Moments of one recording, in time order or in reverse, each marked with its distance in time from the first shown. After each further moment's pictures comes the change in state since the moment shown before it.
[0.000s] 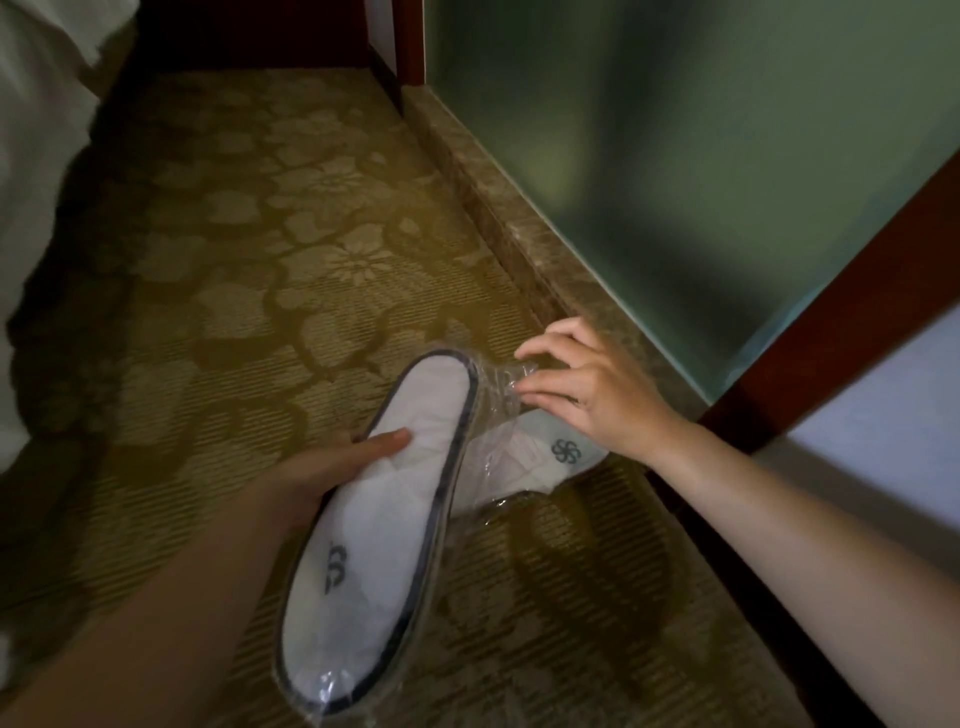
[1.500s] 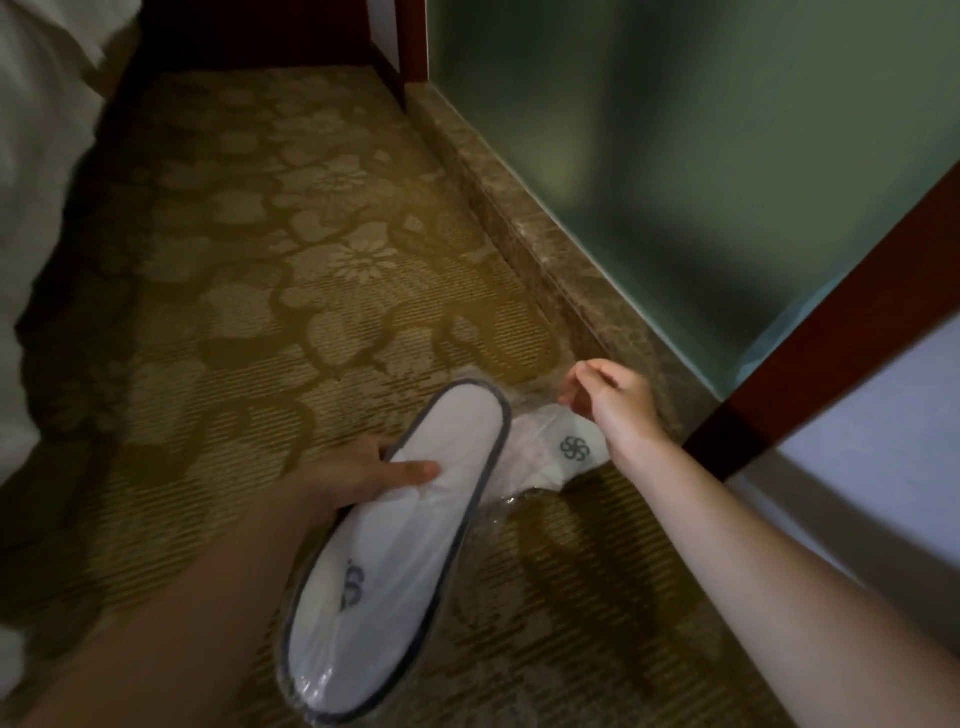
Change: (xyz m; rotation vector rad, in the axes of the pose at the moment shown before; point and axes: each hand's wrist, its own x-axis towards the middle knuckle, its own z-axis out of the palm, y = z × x) left_hand 0.006 -0.001 0.004 0.443 -0.015 -0.032; right_hand -0.011 -0.006 0.036 0.909 0.304 1.258
